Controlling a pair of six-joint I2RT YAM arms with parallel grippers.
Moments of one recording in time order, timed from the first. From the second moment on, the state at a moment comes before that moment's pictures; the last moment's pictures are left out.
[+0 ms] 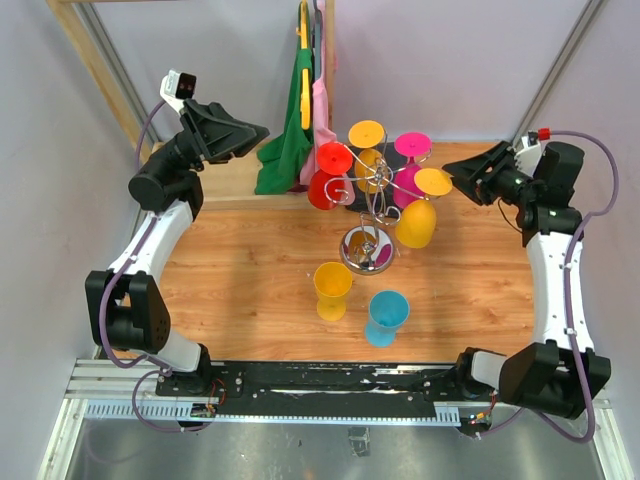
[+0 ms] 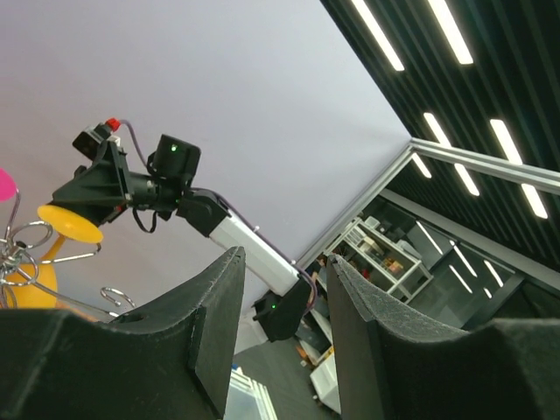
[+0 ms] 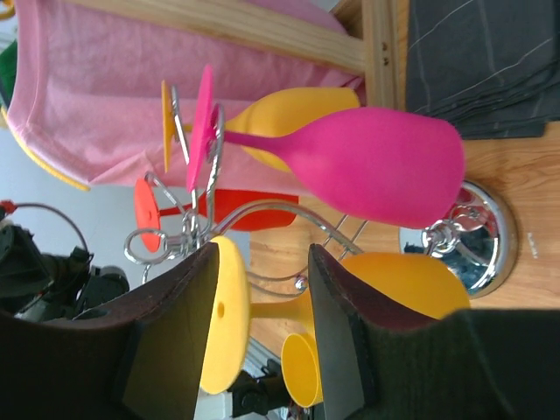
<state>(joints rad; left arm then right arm) -0.07 1.50 1.24 1.52 0.93 -2.10 -0.21 1.20 1.22 -0.39 -0.79 0.88</state>
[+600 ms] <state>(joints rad) -0.07 1.19 1.11 0.59 1.03 -1.43 -0.30 1.20 1.38 -0.46 -0.70 0.83</state>
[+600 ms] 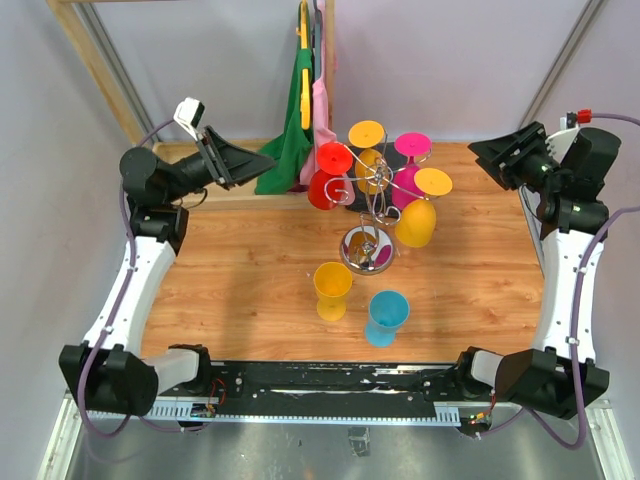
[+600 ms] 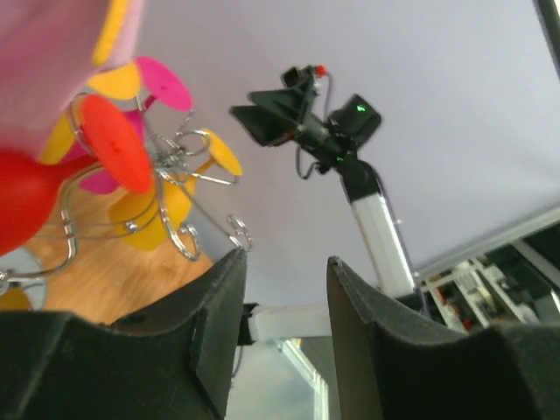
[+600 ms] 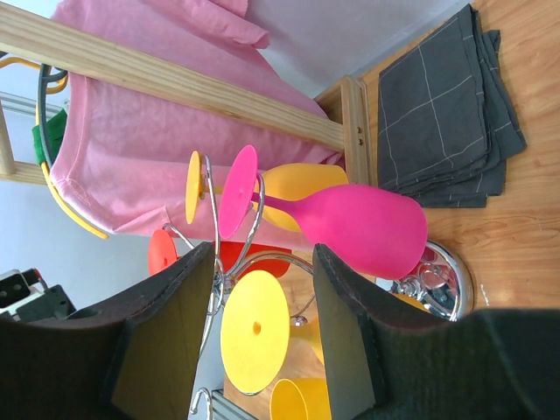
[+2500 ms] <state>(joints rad) -0.86 1.26 1.12 -0.70 -0.03 -0.69 -0.30 1.11 1.31 -0.40 -0.72 0.89</state>
